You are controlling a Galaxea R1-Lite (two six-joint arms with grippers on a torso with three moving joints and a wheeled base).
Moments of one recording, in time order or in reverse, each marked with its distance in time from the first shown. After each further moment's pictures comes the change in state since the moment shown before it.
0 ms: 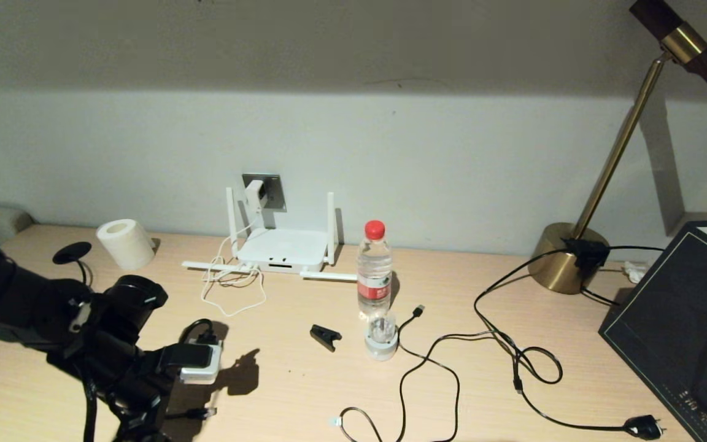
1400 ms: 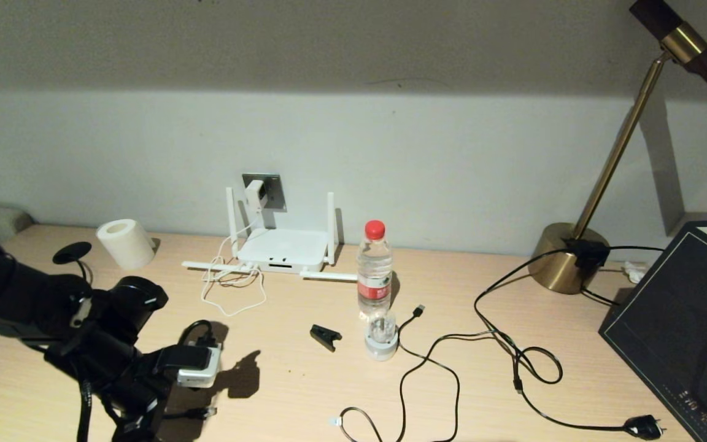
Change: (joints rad) left arm -0.003 -0.001 -0.023 0.080 -0.027 0.013; right arm 0.001 0.000 0.000 0.000 0.000 0.000
